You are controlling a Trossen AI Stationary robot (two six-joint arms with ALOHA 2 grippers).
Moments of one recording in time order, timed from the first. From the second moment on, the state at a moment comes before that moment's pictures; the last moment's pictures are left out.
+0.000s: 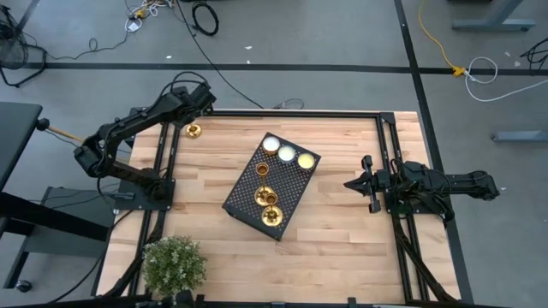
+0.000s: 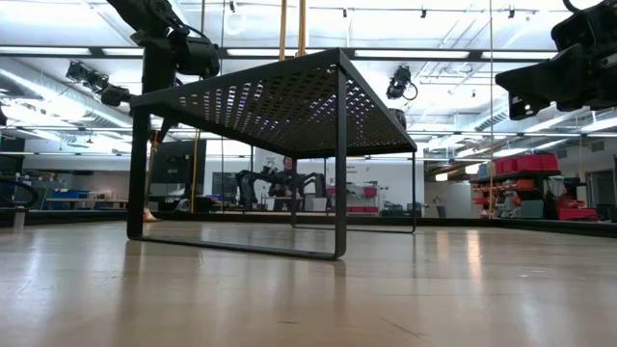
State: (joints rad) left arm 0.80 1.36 1.07 -0.95 -0.72 -0.96; right arm 0.02 0.02 0.02 0.02 -0.06 -0.06
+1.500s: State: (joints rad) left arm 0.79 1.36 1.07 -0.94 -0.62 -0.96; right arm 0.02 0.02 0.02 0.02 -0.06 -0.06
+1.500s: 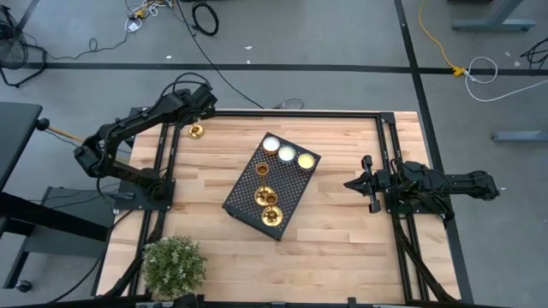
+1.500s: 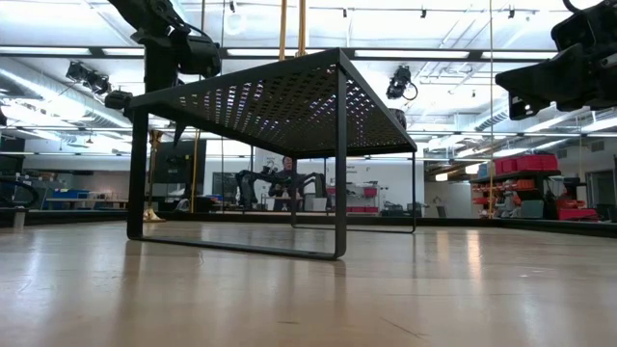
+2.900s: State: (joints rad) left arm 0.79 1.36 1.07 -0.91 -0.80 -0.96; right arm 0.02 0.02 0.02 0.02 -0.06 -0.06
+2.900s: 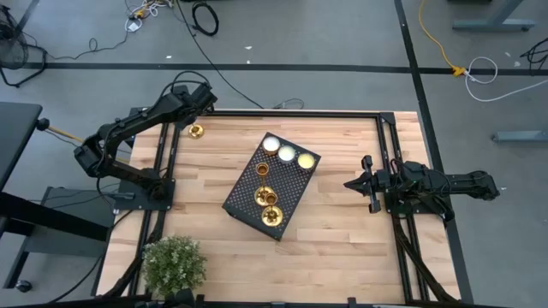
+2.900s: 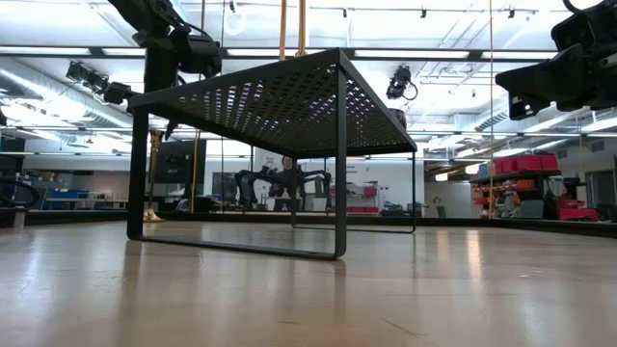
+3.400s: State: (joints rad) left arm 0.78 1.36 1.07 -0.91 -0.80 -0.96; right arm 0.02 0.02 0.02 0.02 -0.06 -0.06
